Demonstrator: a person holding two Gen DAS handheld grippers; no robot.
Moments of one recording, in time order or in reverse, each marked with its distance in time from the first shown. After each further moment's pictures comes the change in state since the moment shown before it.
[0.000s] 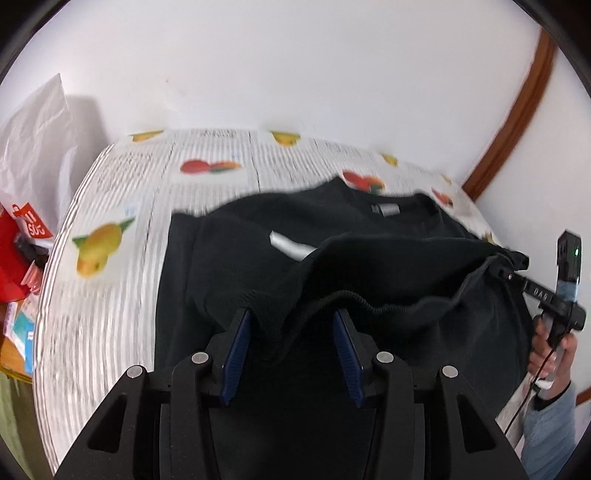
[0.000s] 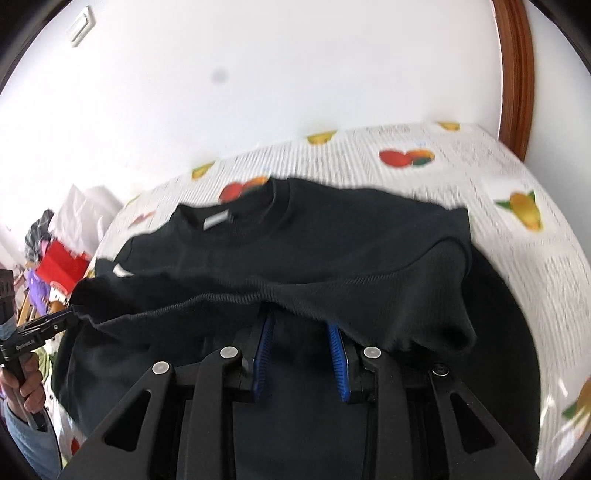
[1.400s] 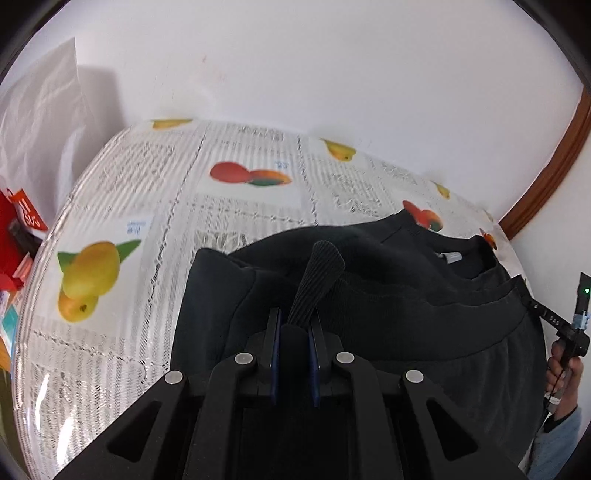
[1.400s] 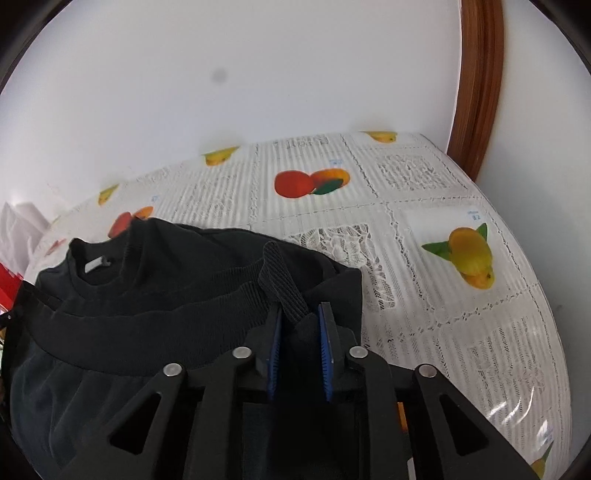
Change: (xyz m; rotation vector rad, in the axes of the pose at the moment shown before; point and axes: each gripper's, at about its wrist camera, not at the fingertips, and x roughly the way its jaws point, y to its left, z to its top) left arm 0.062 0.039 0.033 -0.115 -0.012 0.050; right arm 0.039 -0.084 0.049 0.005 -0.006 -0.223
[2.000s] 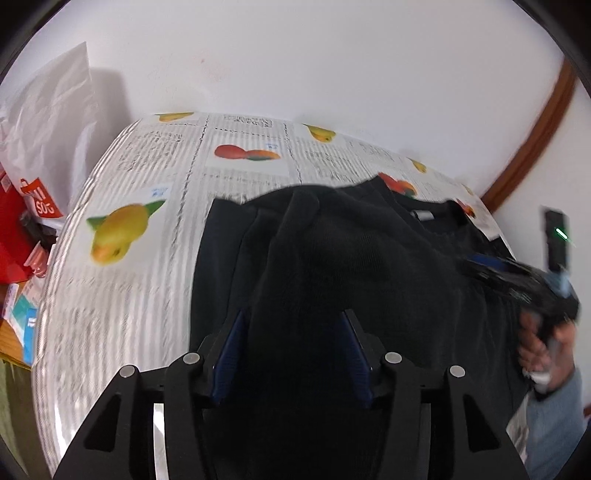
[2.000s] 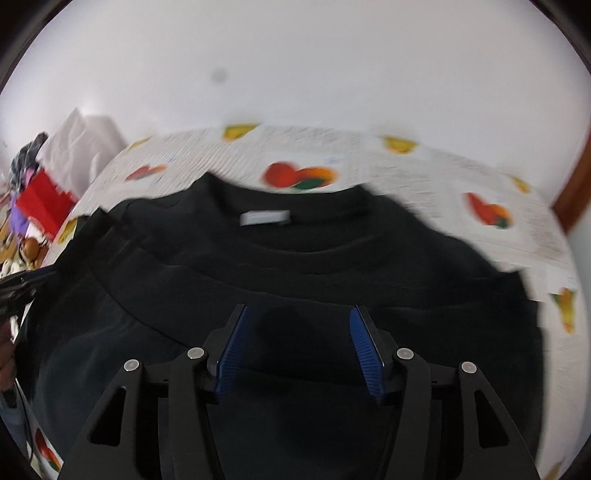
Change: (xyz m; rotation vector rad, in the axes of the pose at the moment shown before) left arm -0.056 0.003 -0.045 0.074 0.023 -0.033; right arm 0.003 0.179 -0.016 -0.295 0.113 0.177
